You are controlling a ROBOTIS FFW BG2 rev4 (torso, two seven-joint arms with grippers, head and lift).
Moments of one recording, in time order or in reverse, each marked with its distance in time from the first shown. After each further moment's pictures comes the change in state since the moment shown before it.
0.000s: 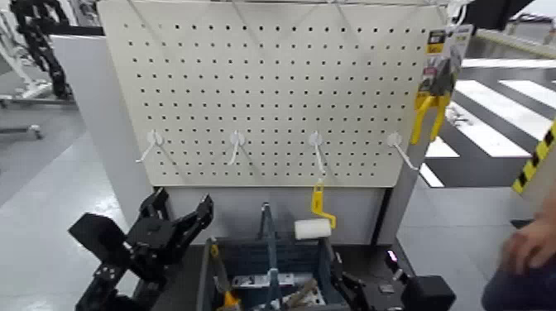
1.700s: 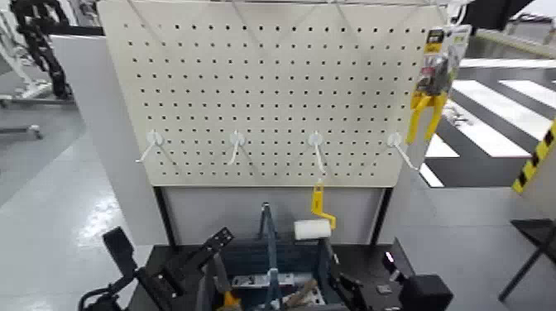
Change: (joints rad) left arm -0.022 0.063 0.071 0.036 0.785 0.705 -0.142; right arm -0.004 -0.004 0.010 -0.002 -0.019 0.014 0.001
